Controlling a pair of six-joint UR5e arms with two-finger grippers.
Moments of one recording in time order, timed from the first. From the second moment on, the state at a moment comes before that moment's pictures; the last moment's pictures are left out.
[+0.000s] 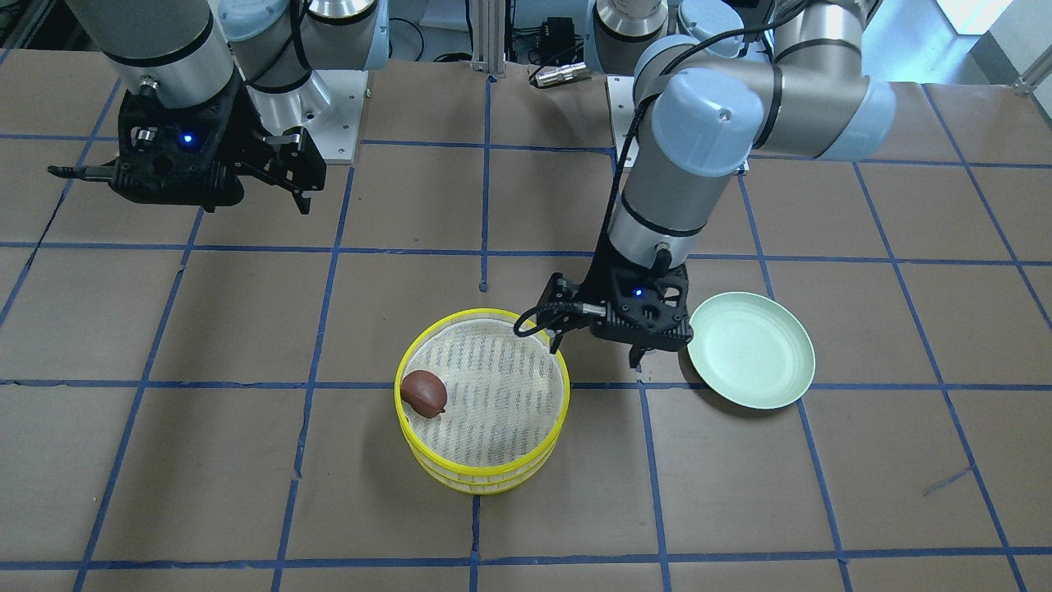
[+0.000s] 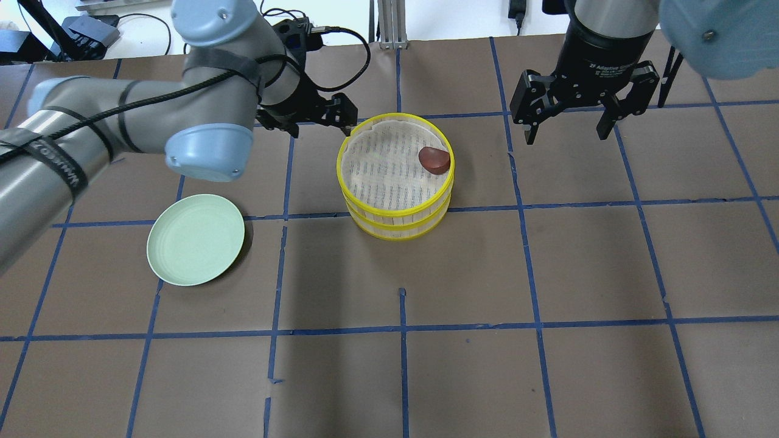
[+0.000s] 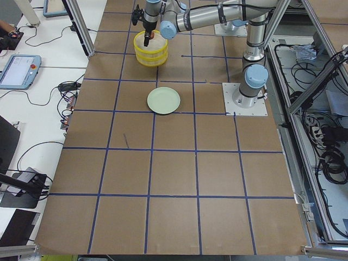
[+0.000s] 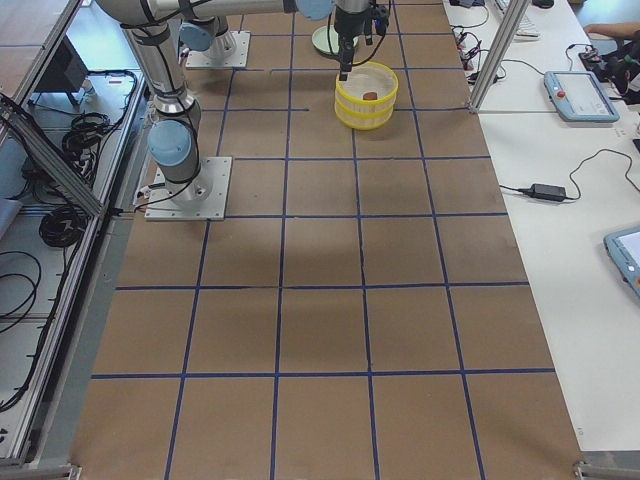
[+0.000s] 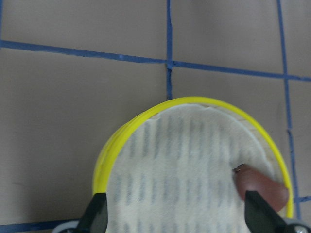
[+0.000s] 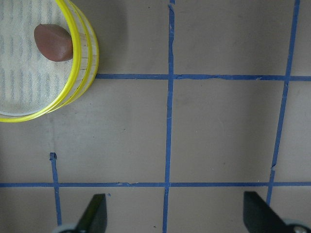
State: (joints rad) left arm -1.67 -1.77 -1.68 -1.07 1.47 0.04; right arm 1.62 -1.51 1.47 -1.46 -1.60 0.01
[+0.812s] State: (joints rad) left arm -1.51 -1.56 -1.68 -1.44 1.56 0.15; right arm 1.60 -1.51 1.47 -1.51 -1.59 -0.07
